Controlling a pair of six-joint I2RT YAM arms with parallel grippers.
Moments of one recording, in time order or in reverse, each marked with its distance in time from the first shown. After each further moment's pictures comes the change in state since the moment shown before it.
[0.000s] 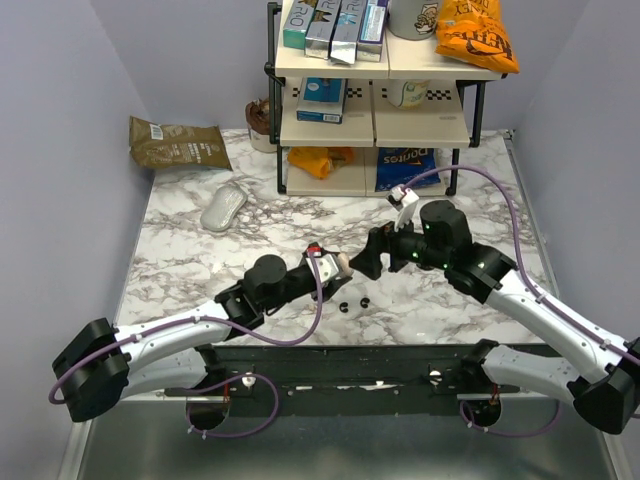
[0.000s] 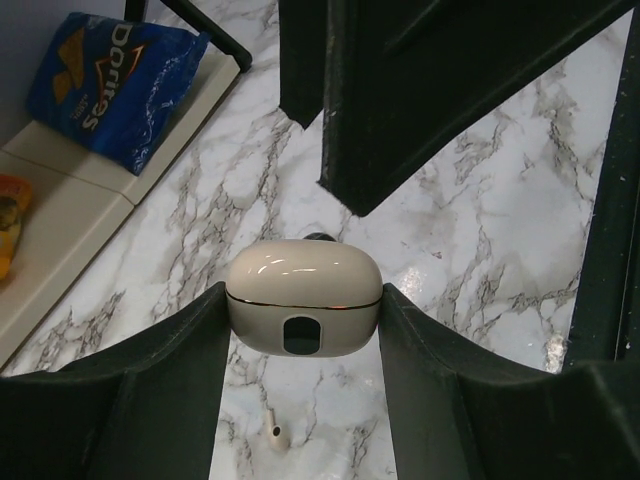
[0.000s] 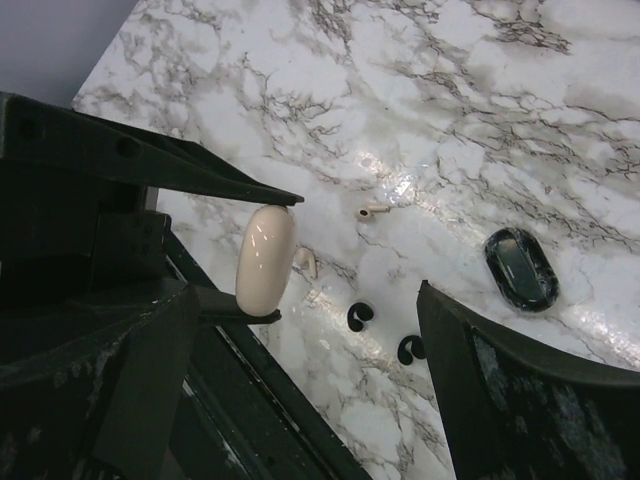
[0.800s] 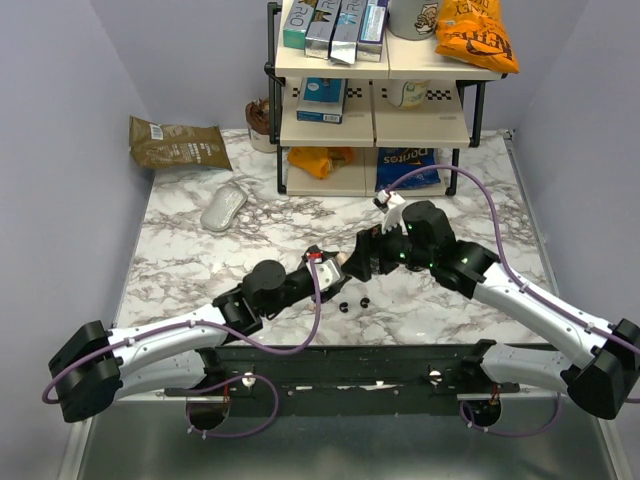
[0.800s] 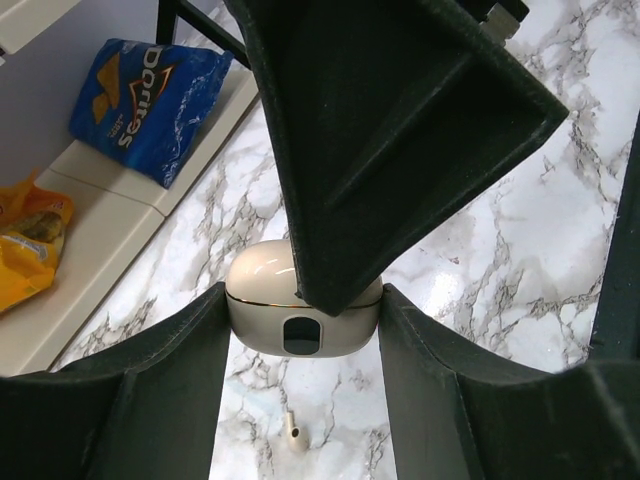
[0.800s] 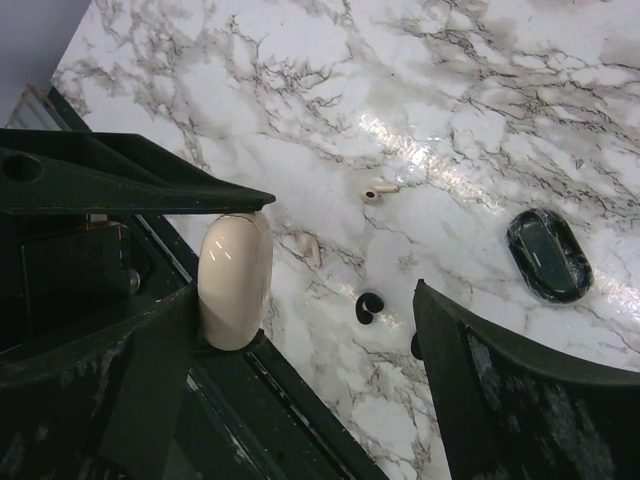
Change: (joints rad) left arm -0.065 -0.036 0.001 -0.012 -0.100 0.067; right arm 0.044 0.104 0.015 0.005 0.039 0.037
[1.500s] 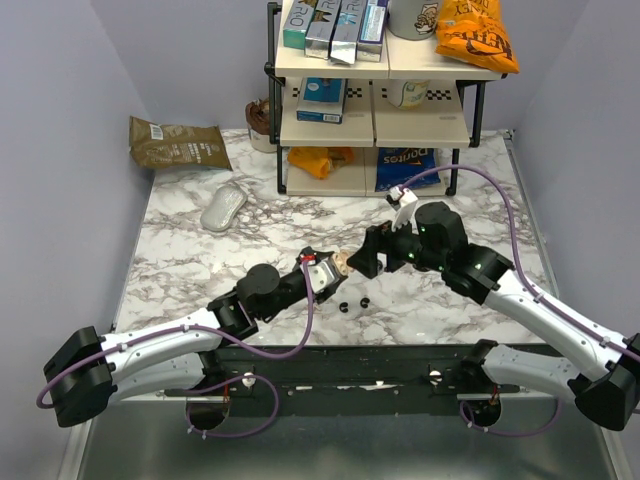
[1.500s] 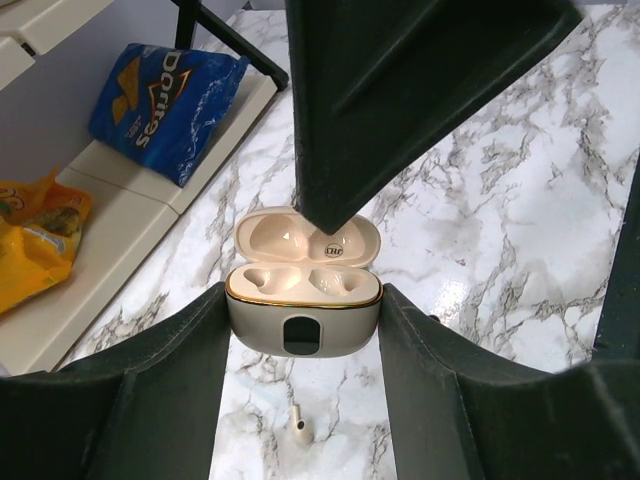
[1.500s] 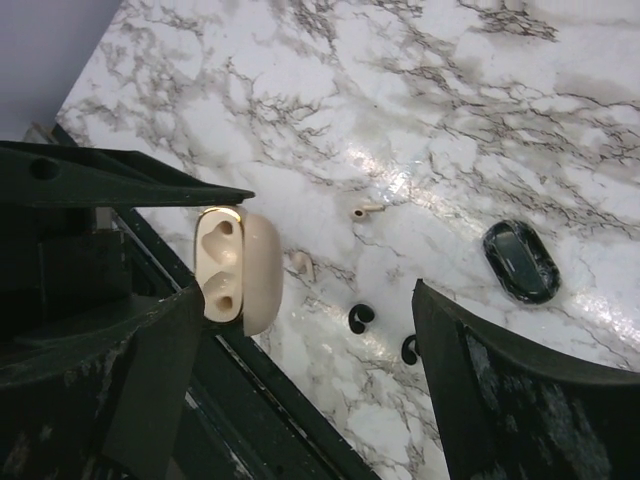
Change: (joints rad) left arm -0.010 -0.057 -0.029 -0.002 -0.039 -0.001; right arm 0.005 -0.072 0.000 -0.010 0.058 0.011
